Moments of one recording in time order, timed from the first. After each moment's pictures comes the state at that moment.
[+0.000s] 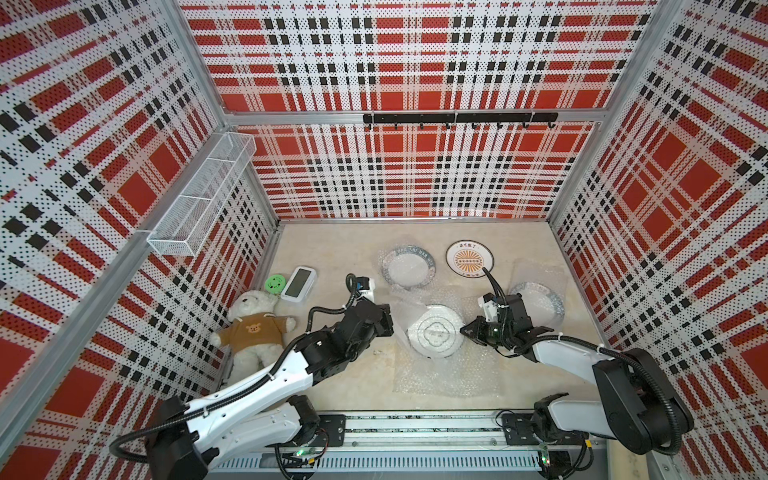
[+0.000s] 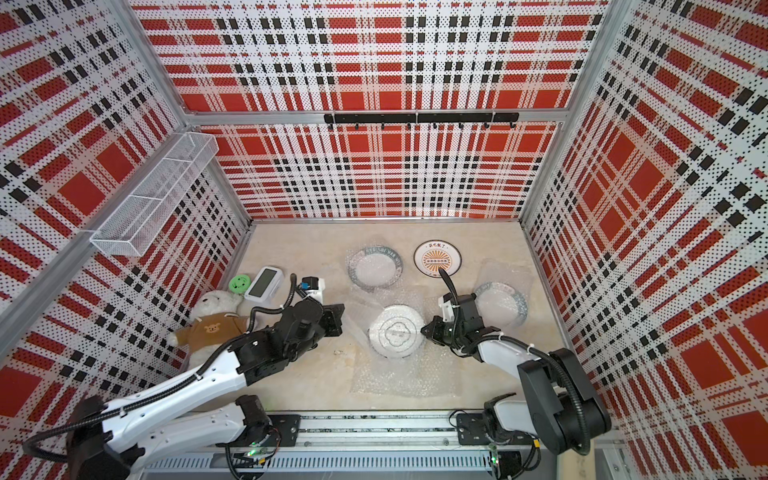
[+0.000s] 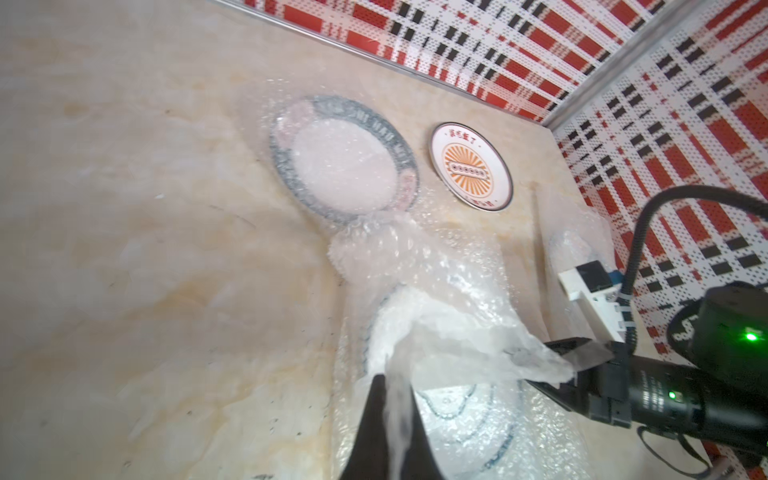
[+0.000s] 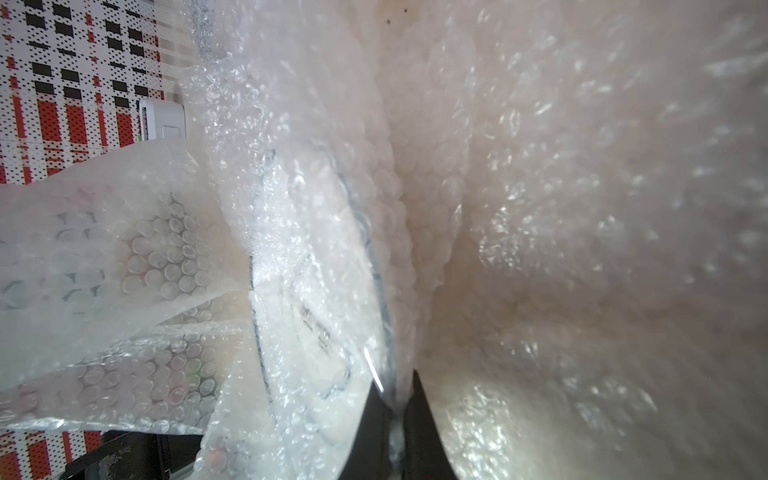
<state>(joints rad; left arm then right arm) -0.87 0.93 0.66 -0.31 -0.39 -0.77 0.34 1.32 0.43 0.02 -0.48 0.68</state>
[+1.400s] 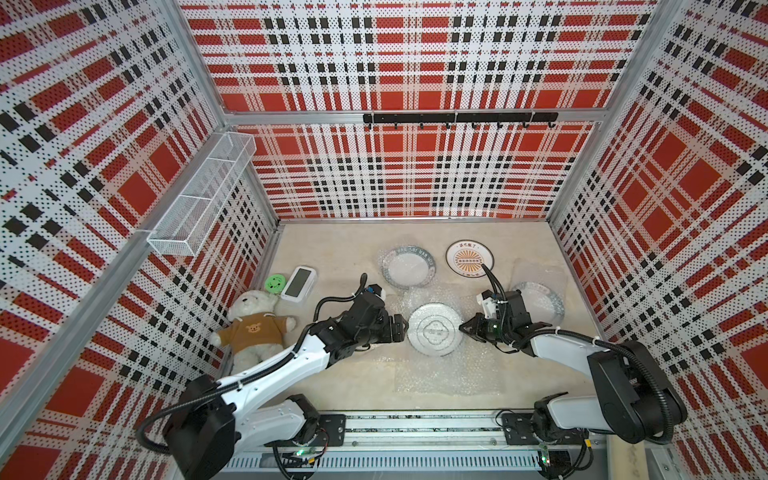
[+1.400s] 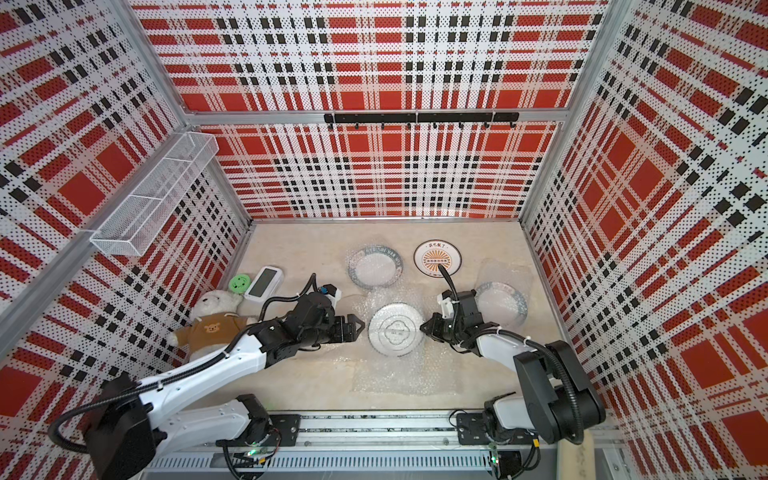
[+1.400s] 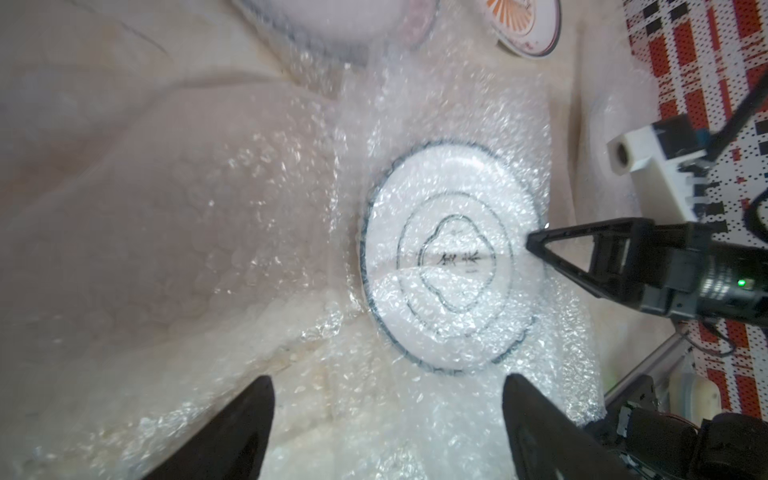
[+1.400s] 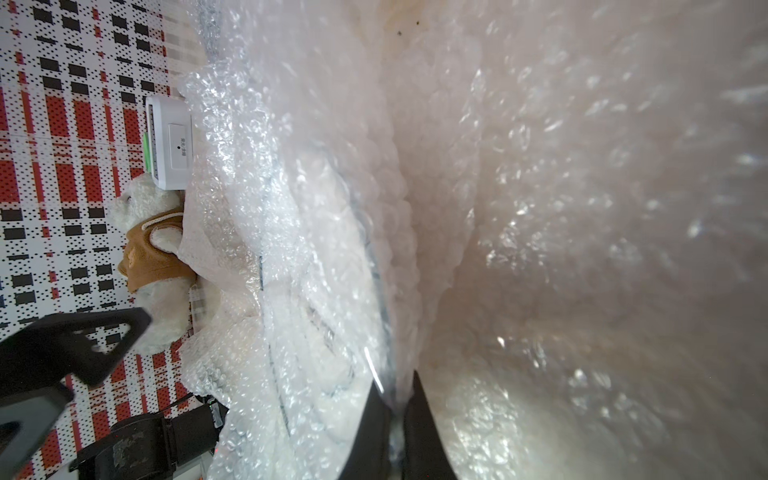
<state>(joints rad) -0.70 1.17 0.65 -0.29 0.11 -0.73 0.32 1.36 0.46 0.03 -0.54 0.67</state>
